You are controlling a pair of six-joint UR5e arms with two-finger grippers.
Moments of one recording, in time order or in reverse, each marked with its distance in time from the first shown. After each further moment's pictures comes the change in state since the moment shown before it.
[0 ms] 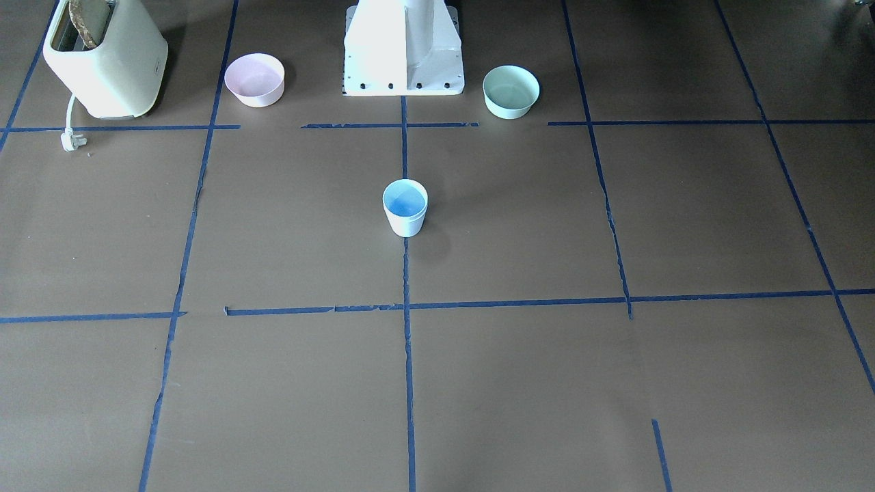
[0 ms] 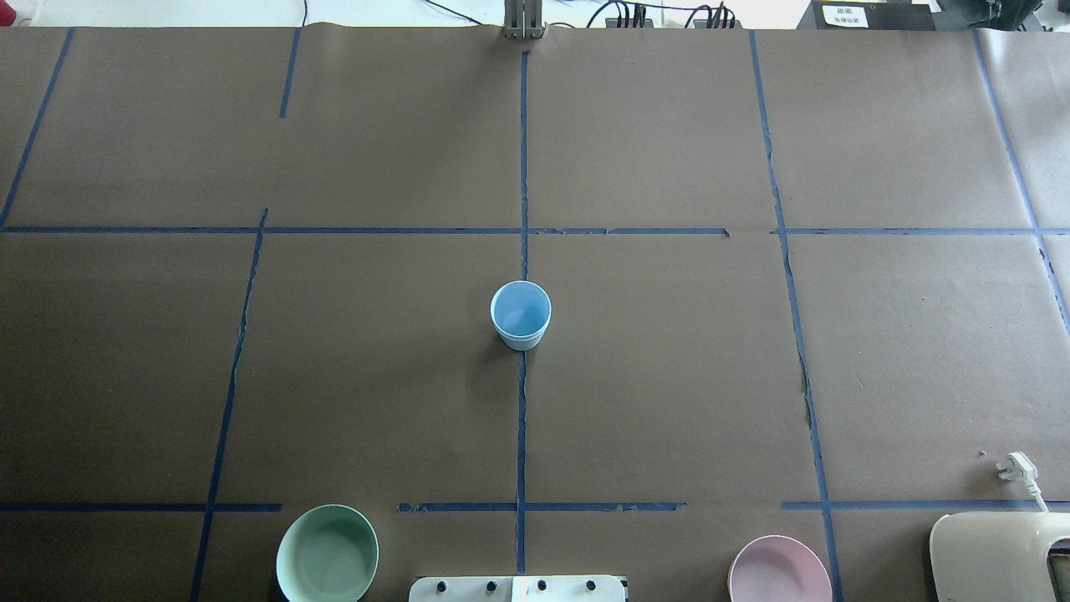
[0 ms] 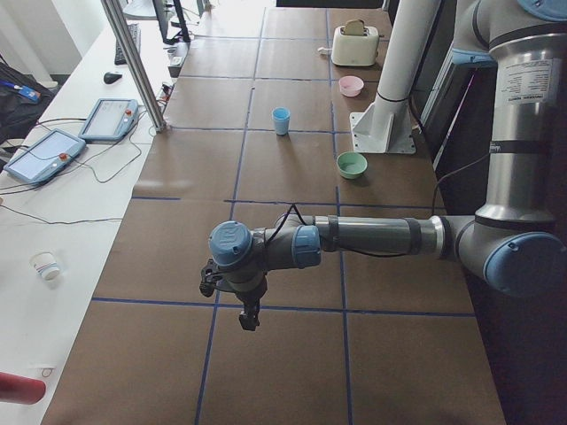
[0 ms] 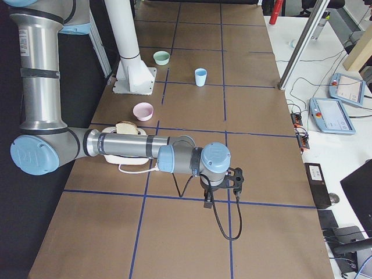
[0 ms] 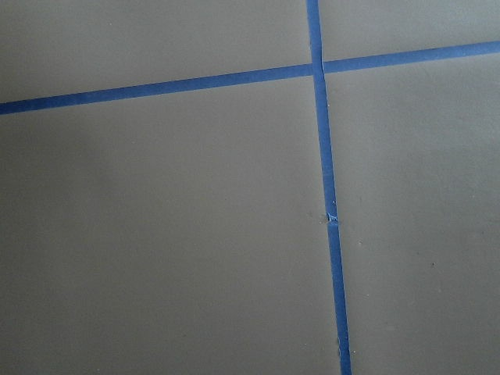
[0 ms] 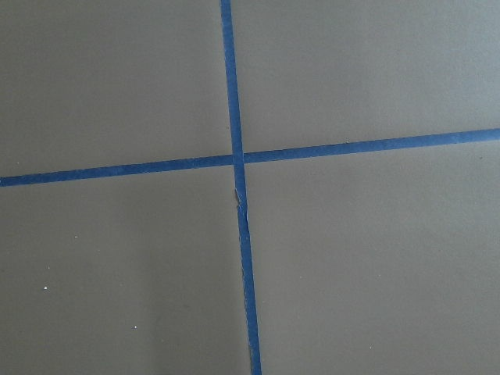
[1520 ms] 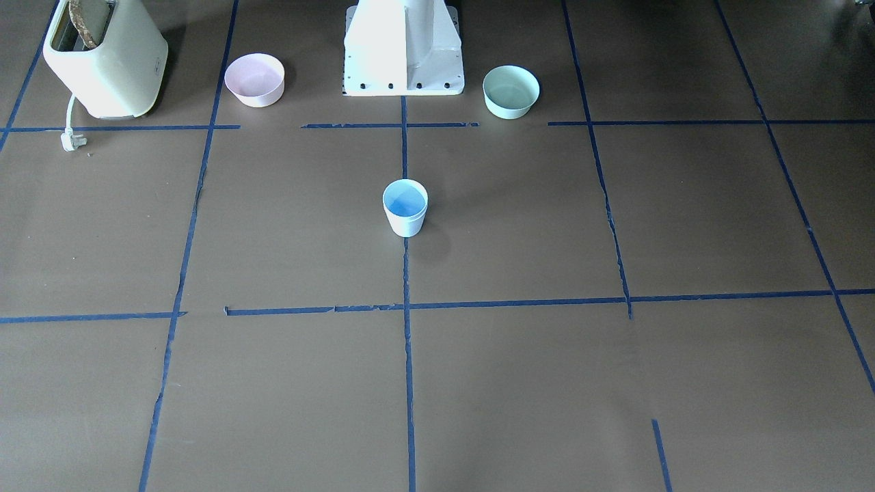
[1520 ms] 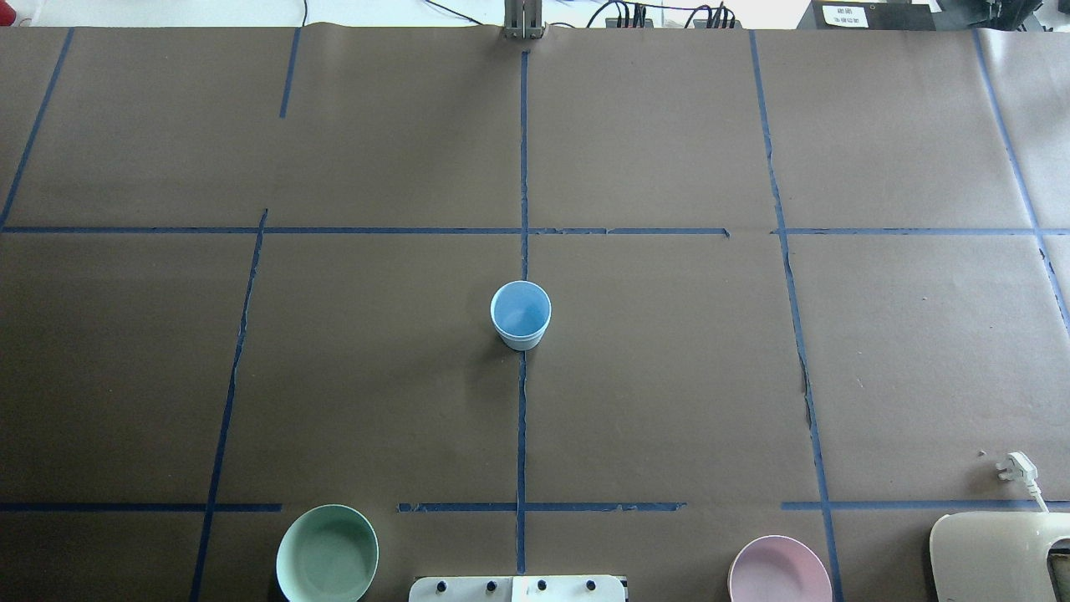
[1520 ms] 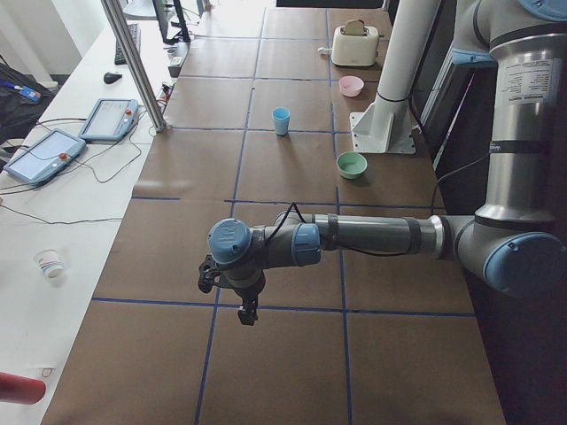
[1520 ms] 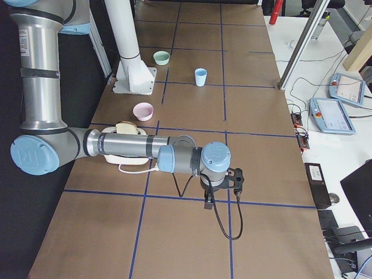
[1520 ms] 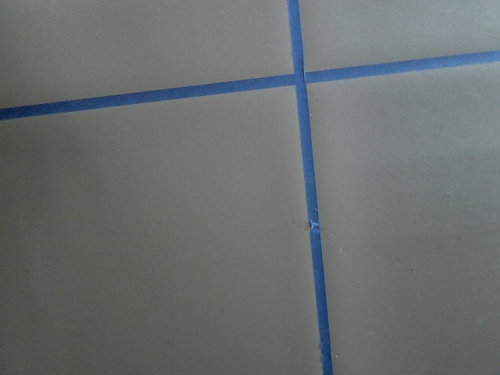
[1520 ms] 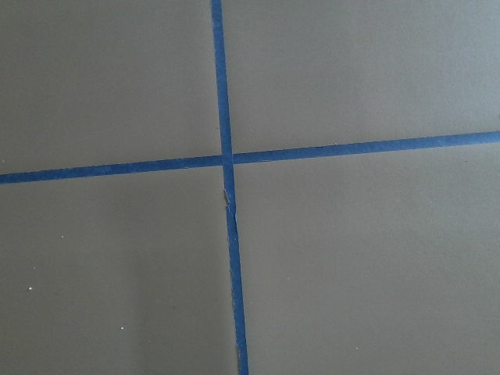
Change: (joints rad) left arm -0.008 -0.005 -0.008 -0.008 -0.043 -0.030; right arm -0.002 0.001 0.000 0.005 -0.023 -0.002
